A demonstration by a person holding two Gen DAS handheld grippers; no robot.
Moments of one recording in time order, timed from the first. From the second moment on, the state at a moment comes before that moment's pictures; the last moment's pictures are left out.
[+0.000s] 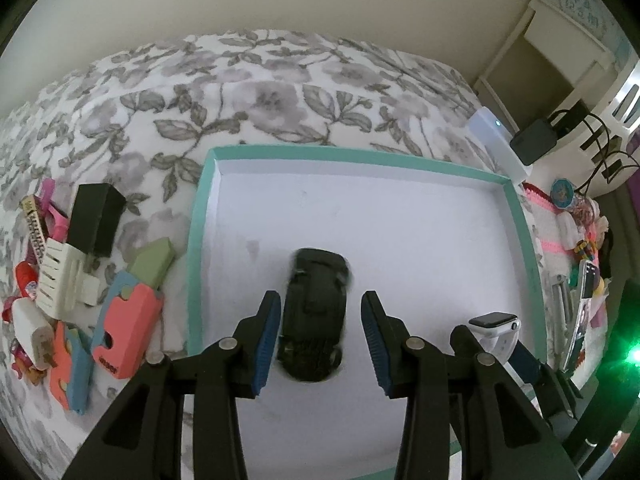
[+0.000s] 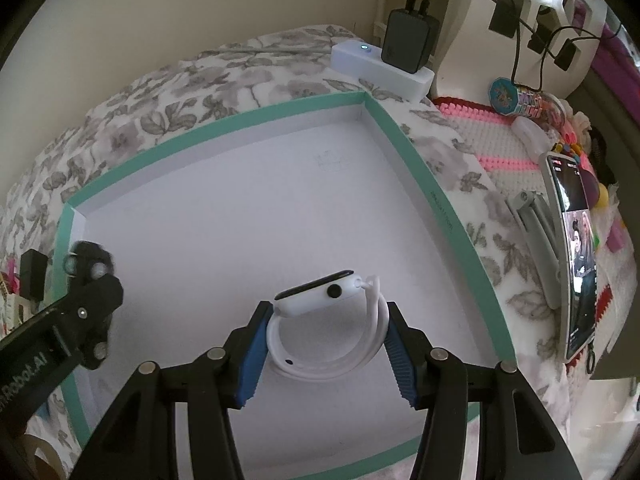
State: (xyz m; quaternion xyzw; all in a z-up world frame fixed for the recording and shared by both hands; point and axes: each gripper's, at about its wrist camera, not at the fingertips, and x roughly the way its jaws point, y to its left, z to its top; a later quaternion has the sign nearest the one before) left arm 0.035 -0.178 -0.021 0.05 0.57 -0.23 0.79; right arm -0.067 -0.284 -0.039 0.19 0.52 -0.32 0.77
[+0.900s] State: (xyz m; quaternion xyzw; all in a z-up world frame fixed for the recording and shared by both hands) left arm 0.045 -0.148 -0.006 0.05 0.53 -0.17 0.83; right arm -0.063 -0.277 -0.037 0.16 0.52 -0.32 0.78
